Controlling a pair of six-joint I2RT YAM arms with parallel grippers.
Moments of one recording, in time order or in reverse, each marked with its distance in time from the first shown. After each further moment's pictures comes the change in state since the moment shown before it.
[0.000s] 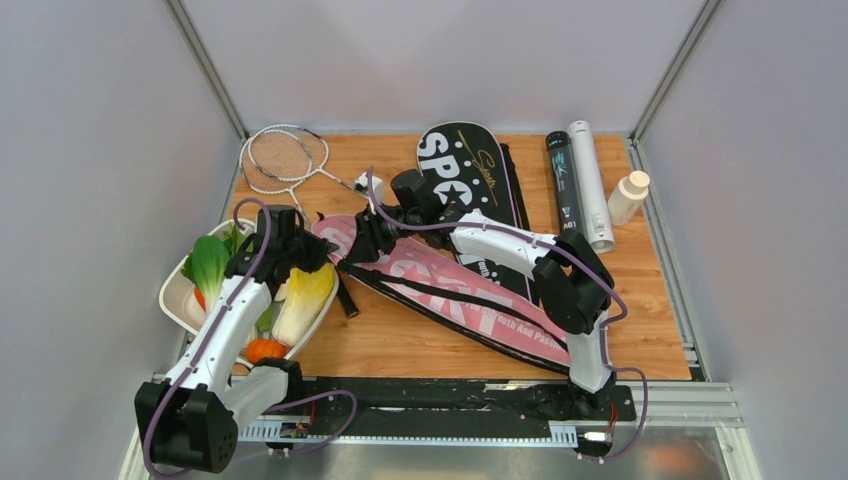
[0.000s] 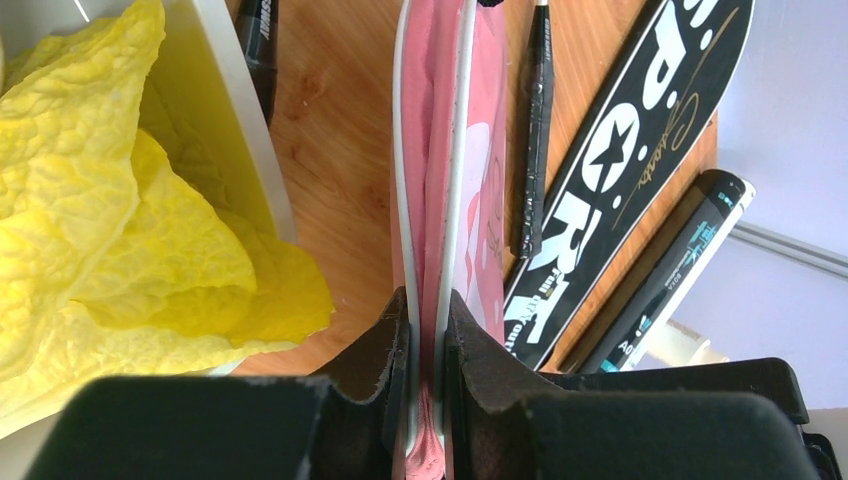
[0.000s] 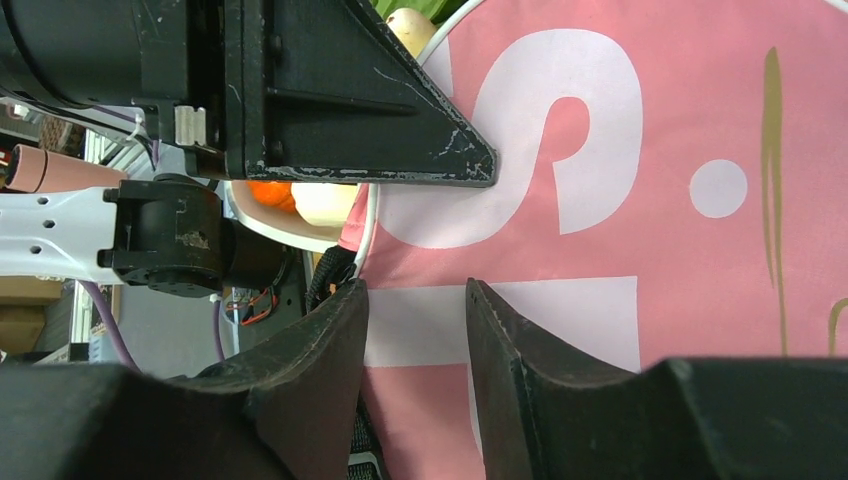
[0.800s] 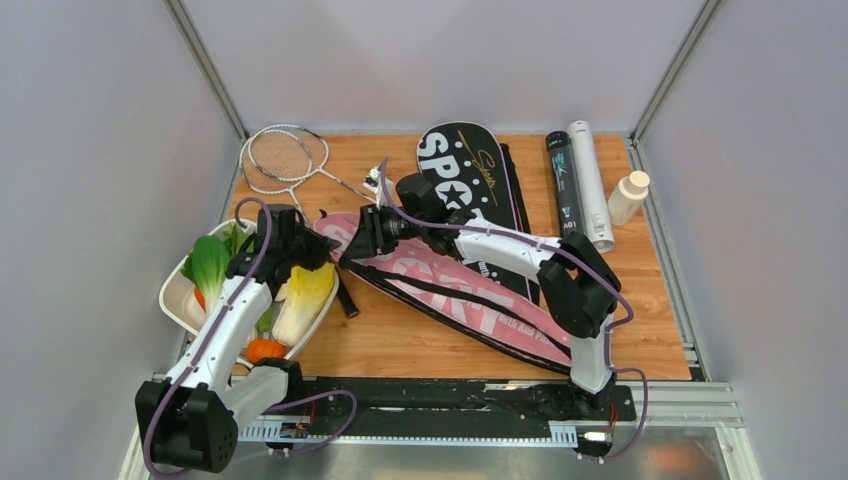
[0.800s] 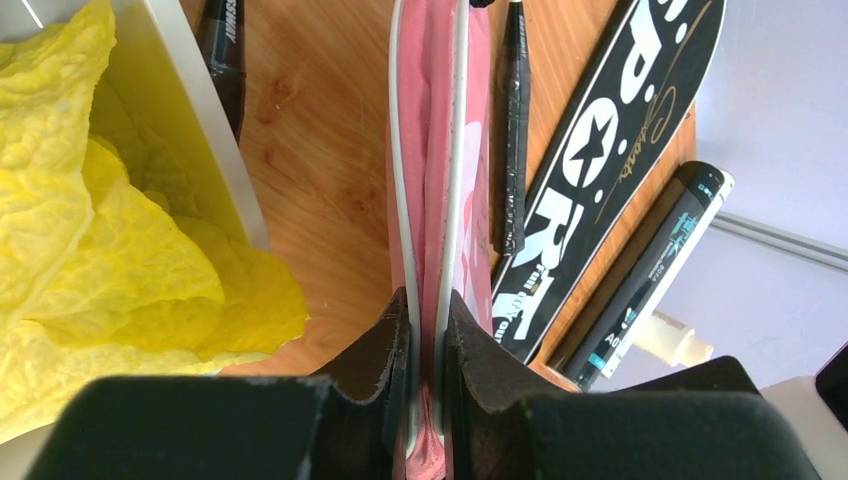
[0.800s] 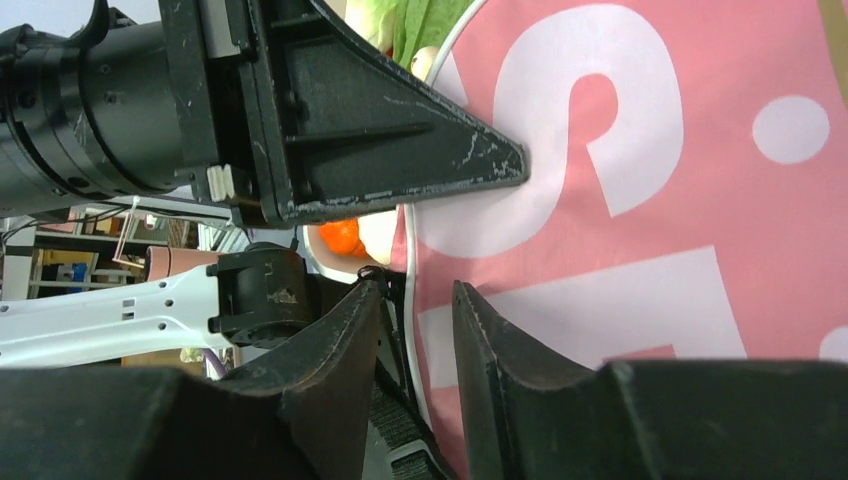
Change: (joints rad) left arm 0.000 0.000 -0.010 0.043 0.018 -0.002; right arm 0.002 -0.026 -0.065 0.121 0.048 0.328
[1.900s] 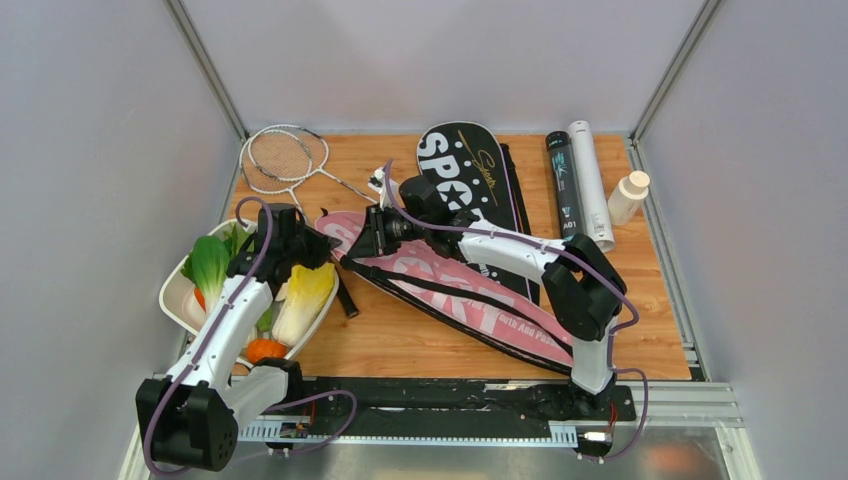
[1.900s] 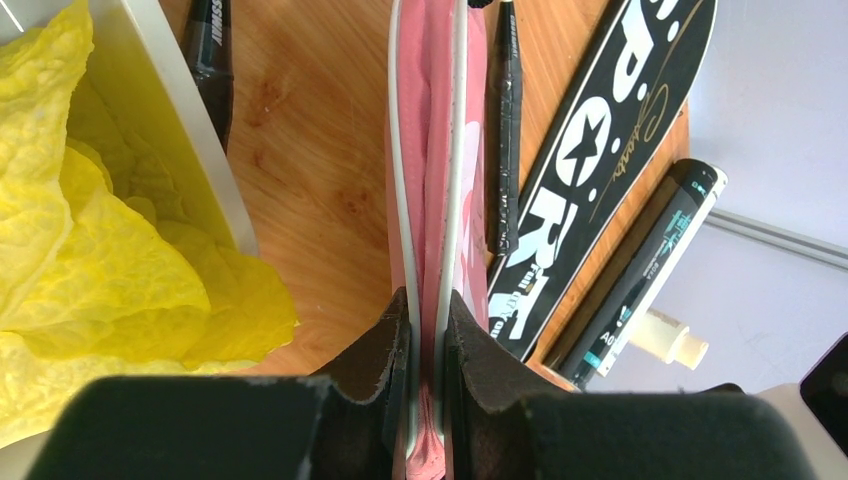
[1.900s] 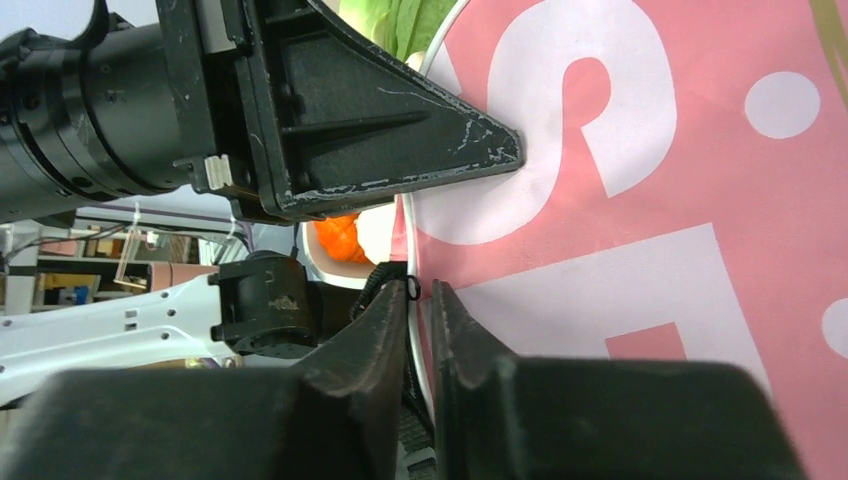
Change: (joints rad) left arm -0.001 0.007 -0.002 0.023 0.009 -0.003; right arm 0.001 -0.047 -0.060 0.020 0.048 0.034
